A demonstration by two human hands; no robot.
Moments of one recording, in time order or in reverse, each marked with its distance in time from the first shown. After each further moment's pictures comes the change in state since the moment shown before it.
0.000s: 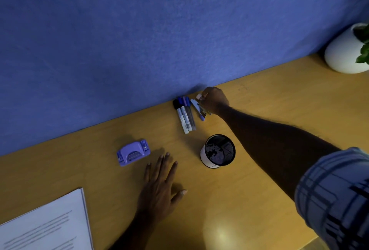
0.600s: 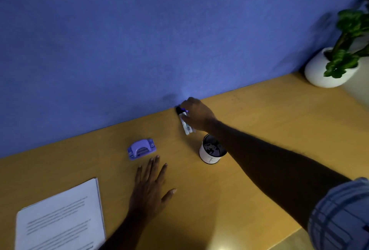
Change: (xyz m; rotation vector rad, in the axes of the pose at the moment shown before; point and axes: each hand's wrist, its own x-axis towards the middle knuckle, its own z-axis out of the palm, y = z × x) left_hand -0.049 -0.018 -0.019 0.052 0.045 -0.053; right_hand -0.105 -0.085 -0.038 -0.162 -0.029 -0.443
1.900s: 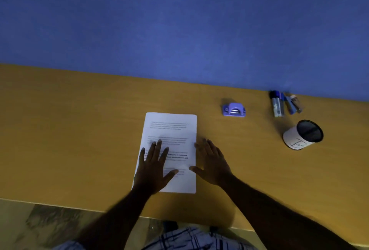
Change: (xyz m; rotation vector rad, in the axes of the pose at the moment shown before) left_hand -0.268 -0.140 0.044 -0.135 0.072 -0.409; right_hand -0.219 -0.239 0.200 -0.122 -0.367 -0.288
